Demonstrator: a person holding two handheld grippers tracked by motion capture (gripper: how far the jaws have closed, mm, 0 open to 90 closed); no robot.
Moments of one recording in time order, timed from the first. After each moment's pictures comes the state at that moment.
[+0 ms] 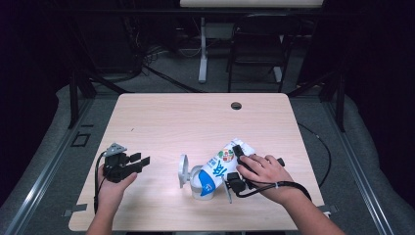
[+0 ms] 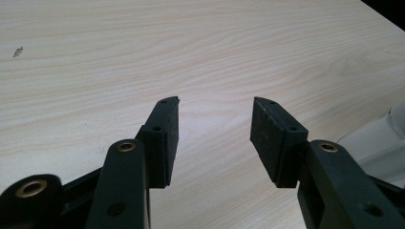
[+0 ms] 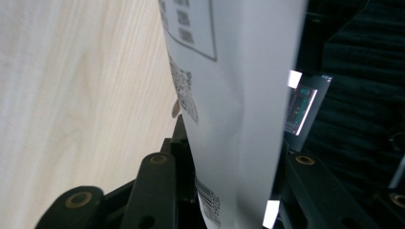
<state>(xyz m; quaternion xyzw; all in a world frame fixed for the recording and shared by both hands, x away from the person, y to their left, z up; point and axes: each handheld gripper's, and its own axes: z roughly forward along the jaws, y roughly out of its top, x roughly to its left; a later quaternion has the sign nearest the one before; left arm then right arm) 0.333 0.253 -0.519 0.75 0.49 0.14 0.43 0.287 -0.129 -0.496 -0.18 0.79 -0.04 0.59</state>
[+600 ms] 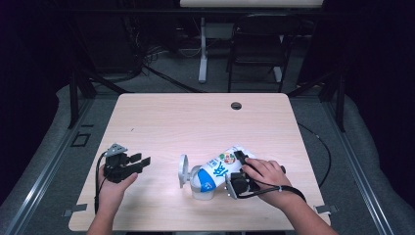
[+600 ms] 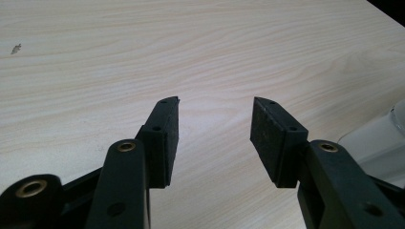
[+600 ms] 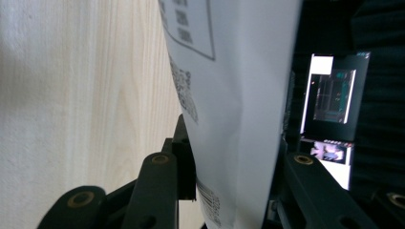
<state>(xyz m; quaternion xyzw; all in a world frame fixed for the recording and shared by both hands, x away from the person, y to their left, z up) 0.334 0.252 -0.521 0.75 0.49 0.14 0.43 0.290 -0.139 -0.509 -0.09 0.83 0.08 0.55</state>
